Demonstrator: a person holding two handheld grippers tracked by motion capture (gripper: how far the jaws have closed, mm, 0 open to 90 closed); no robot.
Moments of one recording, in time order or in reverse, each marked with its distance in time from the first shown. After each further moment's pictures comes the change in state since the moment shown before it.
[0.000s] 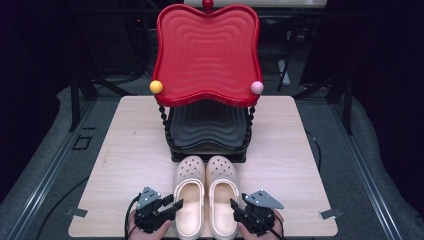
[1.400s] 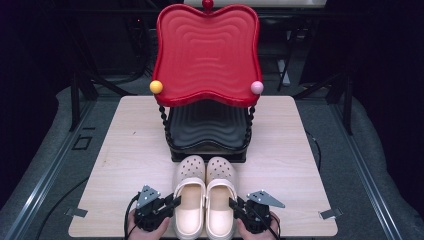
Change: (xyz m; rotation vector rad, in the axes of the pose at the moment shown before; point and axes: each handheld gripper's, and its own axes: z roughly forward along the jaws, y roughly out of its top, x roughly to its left) left arm -0.004 0.008 -0.006 -0.024 0.016 0.014; right arm 0.000 -0.008 0.011 -0.002 0.077 0.197
